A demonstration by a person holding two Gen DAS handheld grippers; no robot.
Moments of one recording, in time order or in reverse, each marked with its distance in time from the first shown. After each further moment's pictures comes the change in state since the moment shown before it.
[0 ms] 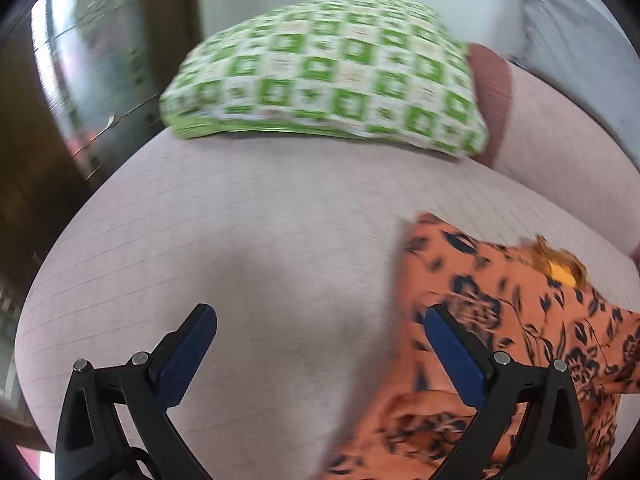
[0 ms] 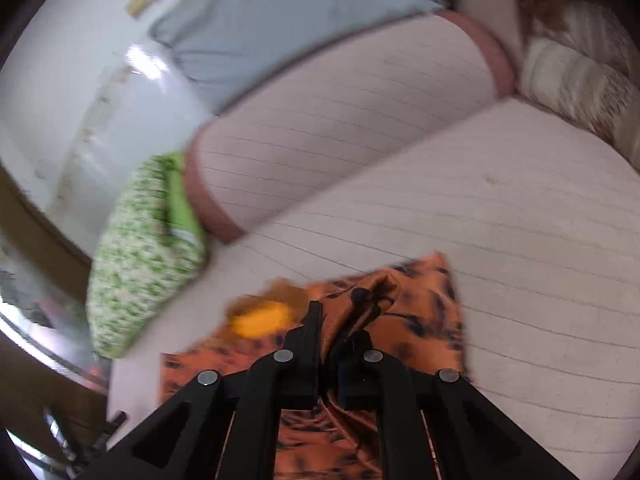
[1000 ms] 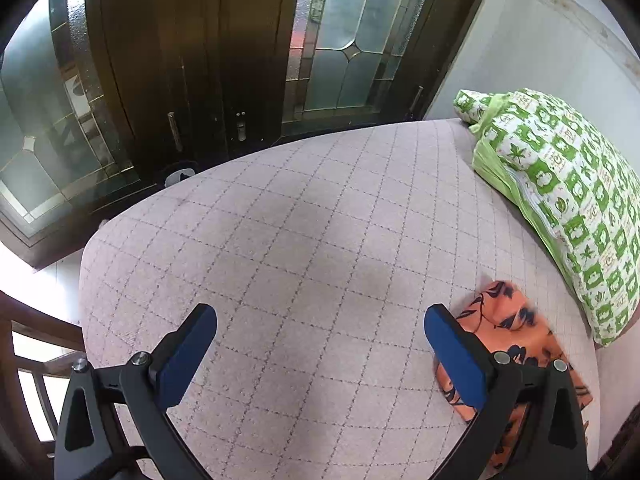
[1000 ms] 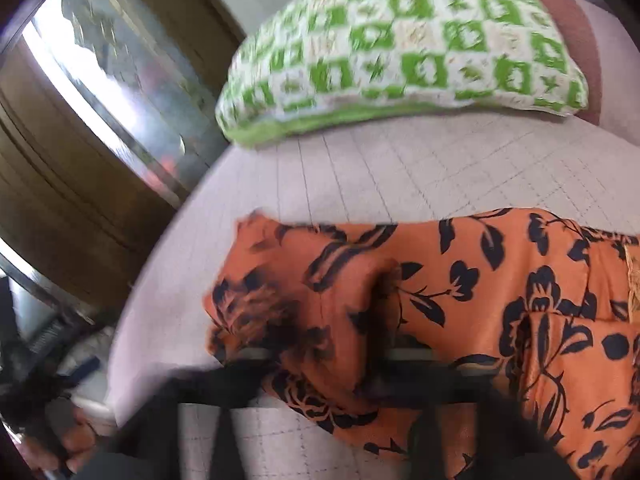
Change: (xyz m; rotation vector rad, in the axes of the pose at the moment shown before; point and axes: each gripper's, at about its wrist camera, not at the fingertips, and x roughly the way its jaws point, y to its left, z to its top) left arm -0.014 0.285 -0.011 -0.691 0.076 0.255; right arm 0.145 0.399 -0.233 -0.610 0.417 0.303
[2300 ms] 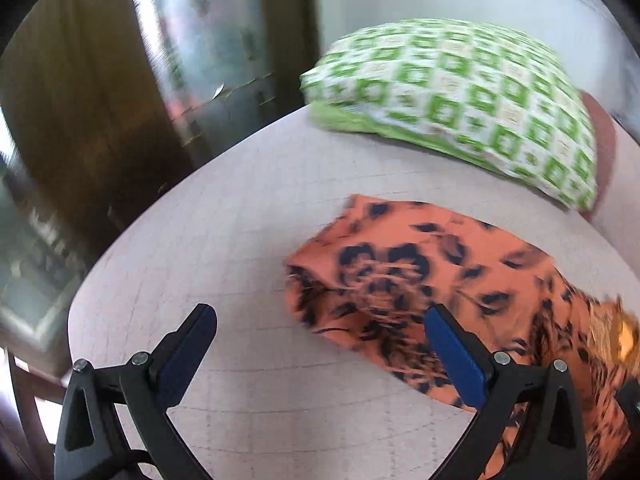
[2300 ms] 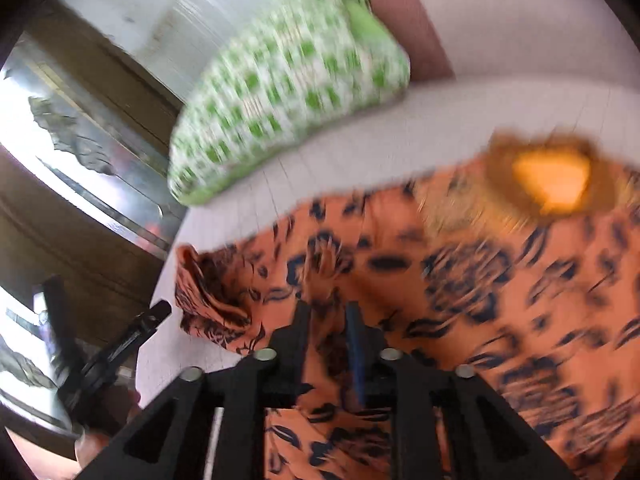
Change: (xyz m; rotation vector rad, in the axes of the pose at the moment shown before) left arm -0.035 -0.130 -0.089 0.408 -0.113 -0.001; right arm -0.181 -0.167 -0.075 0.245 -0.152 0.031
